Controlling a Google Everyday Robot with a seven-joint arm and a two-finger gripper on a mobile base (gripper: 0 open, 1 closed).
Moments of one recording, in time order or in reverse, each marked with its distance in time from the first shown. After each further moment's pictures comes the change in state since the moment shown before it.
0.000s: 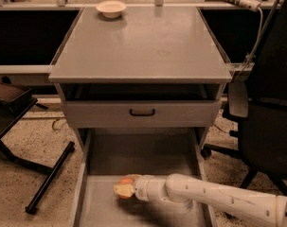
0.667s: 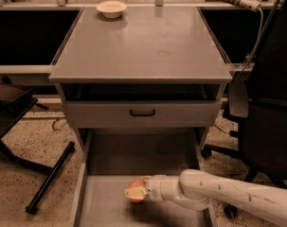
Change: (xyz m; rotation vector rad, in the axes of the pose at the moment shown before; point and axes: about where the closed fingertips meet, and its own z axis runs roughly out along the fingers) arm 0.005 0.006 -0.054 -0.071 0.088 -0.026
